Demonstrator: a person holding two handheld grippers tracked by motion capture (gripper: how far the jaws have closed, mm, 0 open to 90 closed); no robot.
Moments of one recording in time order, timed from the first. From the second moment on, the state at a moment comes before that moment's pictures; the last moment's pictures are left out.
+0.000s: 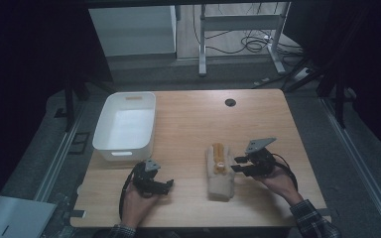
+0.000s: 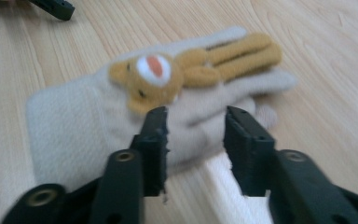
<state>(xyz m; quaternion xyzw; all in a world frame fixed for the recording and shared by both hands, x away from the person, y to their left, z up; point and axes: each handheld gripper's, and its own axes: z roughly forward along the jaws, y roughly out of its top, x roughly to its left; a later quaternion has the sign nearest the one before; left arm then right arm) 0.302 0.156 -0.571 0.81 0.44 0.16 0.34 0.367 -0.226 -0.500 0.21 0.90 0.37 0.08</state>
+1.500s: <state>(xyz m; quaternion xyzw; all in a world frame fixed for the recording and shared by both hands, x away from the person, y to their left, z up) 0.302 0.156 -0.571 0.81 0.45 0.16 0.34 0.326 -0.206 -0.546 0.22 0.89 0.39 0.05</state>
